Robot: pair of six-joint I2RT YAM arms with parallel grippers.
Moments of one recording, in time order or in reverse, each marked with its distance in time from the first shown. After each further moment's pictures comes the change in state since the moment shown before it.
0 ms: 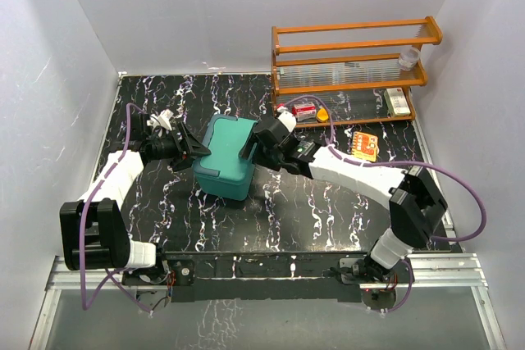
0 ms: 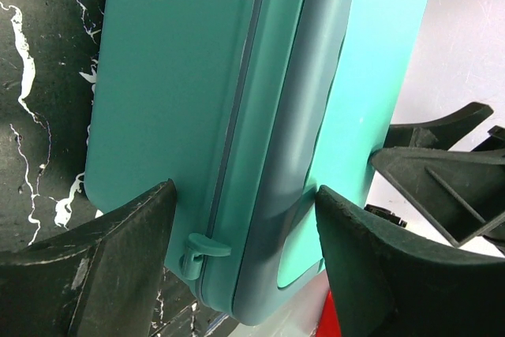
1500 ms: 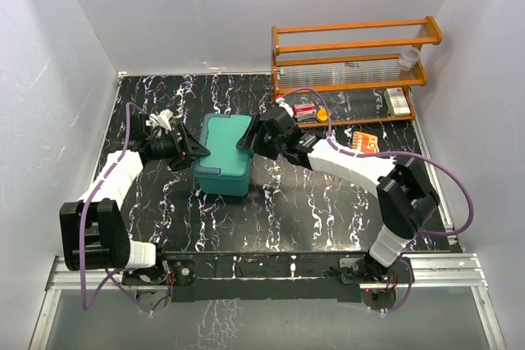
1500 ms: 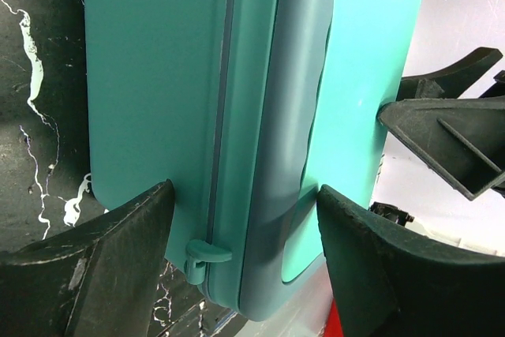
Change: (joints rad) left arm 0.005 0.000 0.000 -0.006 -0.004 0.034; right arm -0.089 0.084 0.011 0.175 -0.167 -0.101
